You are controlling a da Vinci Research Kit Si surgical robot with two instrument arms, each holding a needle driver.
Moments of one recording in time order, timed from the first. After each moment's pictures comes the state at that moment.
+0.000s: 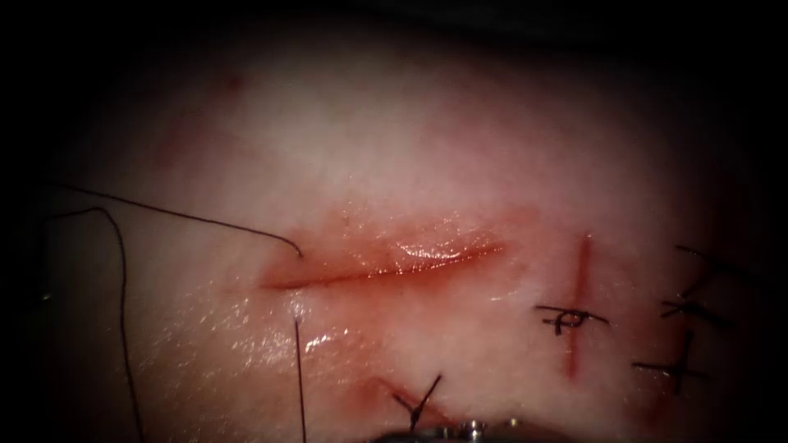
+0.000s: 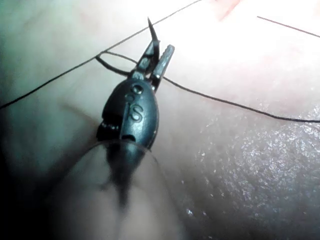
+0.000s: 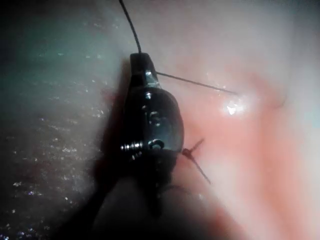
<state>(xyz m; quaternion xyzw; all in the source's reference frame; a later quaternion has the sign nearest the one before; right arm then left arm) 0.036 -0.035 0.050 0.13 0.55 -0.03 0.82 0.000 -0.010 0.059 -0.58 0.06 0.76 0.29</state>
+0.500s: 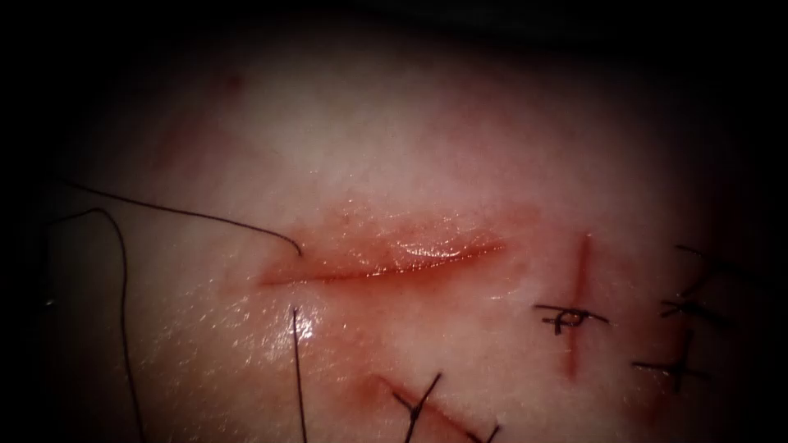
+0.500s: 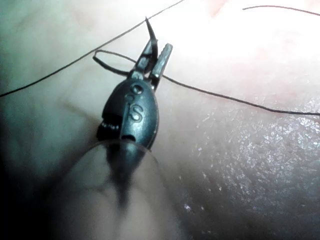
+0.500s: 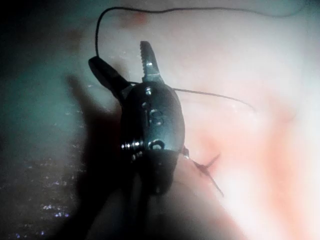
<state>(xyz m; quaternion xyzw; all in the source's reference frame) 0.036 -0.032 0.046 0.14 0.62 -0.03 0.77 0.000 -0.010 0.059 -0.57 0.06 0.76 0.29</state>
